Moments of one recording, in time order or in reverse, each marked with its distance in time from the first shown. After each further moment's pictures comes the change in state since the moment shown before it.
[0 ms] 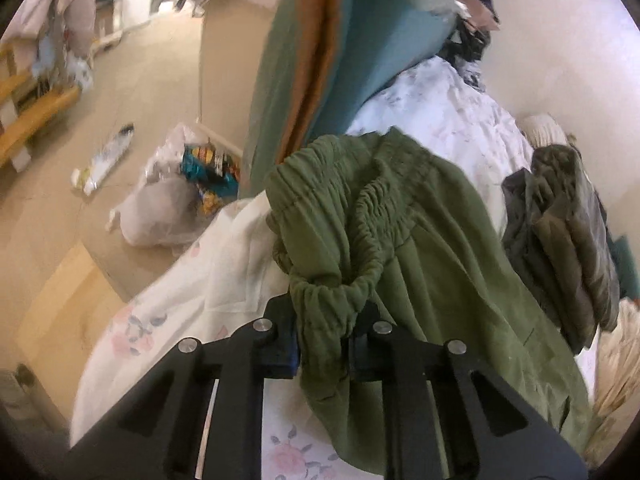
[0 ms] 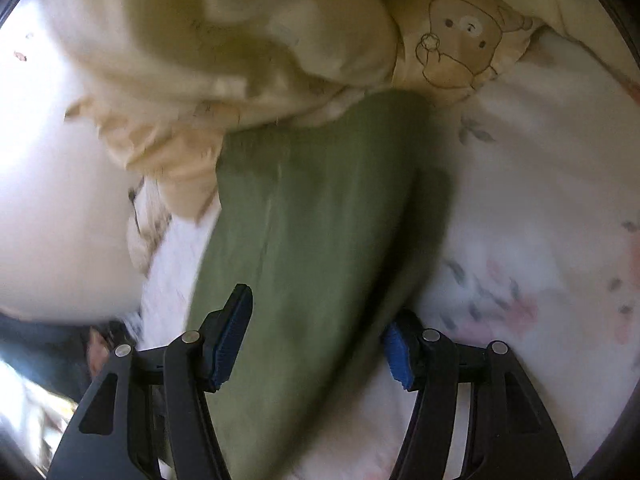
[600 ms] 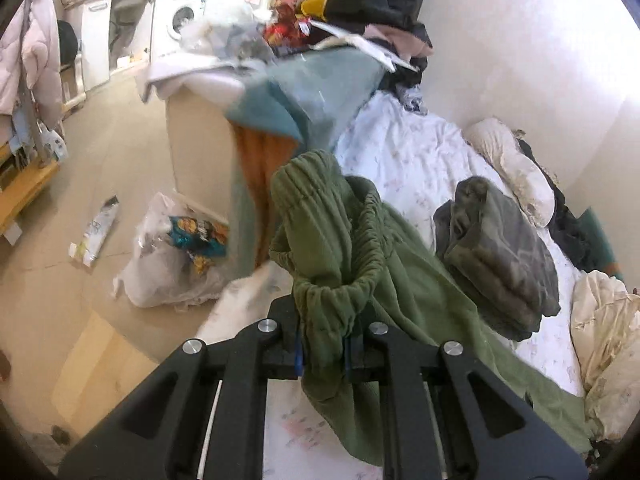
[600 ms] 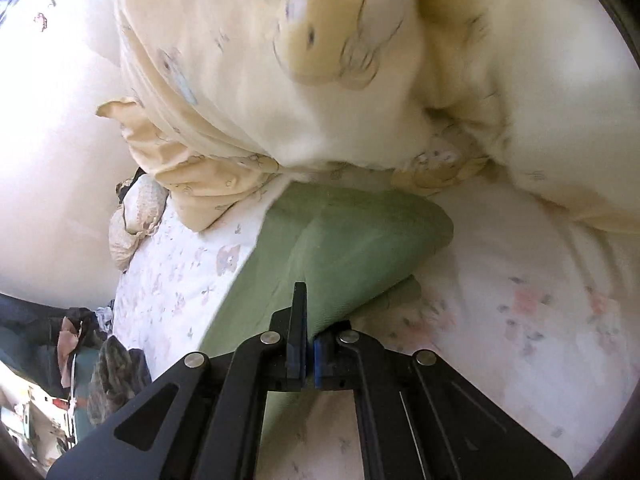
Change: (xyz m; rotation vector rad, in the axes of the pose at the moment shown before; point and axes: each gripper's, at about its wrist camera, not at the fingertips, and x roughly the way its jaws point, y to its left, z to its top) left arm -0.129 -0.005 0.055 0.139 -0.089 -0.104; right arm -0.082 0.053 0.002 -0.161 -0.071 -0.121
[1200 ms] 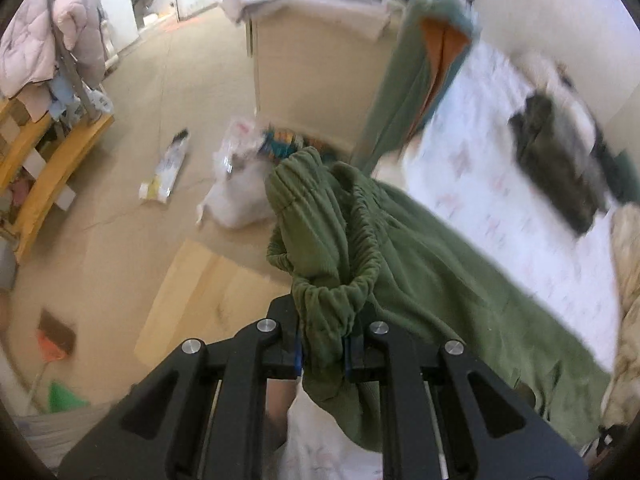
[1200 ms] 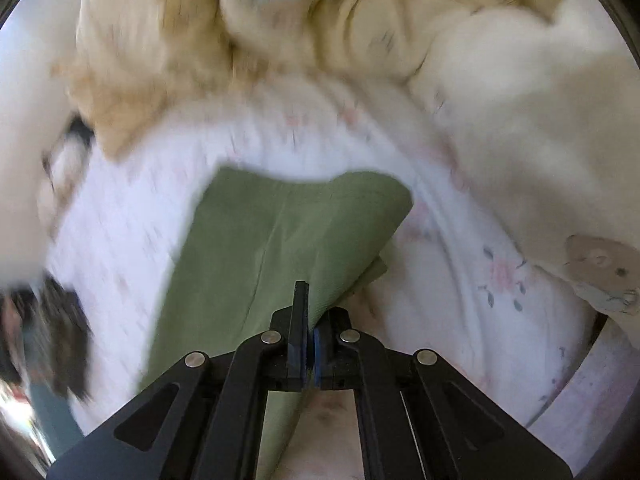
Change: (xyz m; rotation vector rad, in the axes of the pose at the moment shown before) left arm -0.051 0.148 -0.082 0.065 0.298 0.166; right arm -0.114 -0.065 -0.118 0.039 0.192 -0.367
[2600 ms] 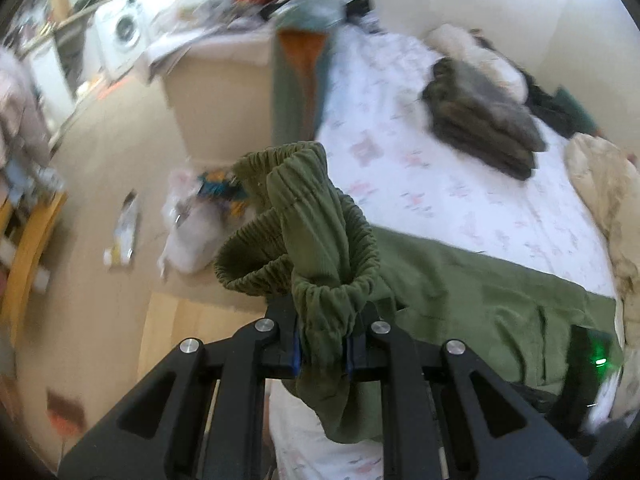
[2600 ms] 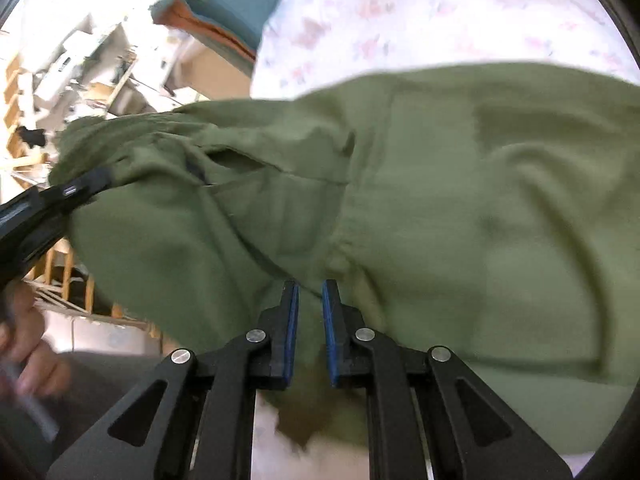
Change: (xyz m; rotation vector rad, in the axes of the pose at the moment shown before) left arm -0.048 -0.073 -0.029 0.299 -0.155 -0.150; right arm 0.047 0.337 -0.497 -1.091 0.543 0.596
